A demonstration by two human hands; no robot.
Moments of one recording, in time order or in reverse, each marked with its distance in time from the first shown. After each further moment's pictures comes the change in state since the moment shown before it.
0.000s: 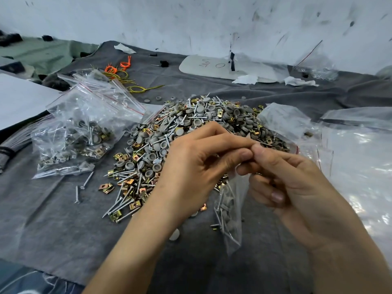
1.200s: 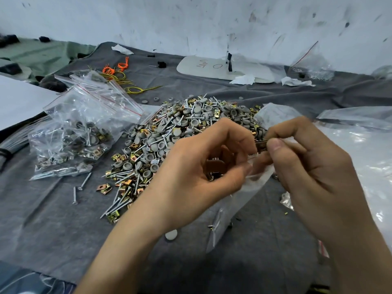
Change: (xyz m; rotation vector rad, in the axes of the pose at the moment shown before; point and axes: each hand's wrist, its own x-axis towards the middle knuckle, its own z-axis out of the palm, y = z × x) left_hand -0.005 0.014 -0.007 -0.282 -0.178 -0.023; right_hand -0.008 -0.010 -0.012 -0.789 0.031 -0.695
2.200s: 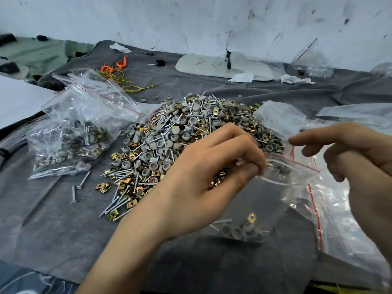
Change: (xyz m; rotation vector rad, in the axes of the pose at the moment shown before) left_hand 0.000 0.000 0.004 0.262 -0.094 0.120; right_hand -0.007 -0.010 -0.040 -0.246 0.048 0.123
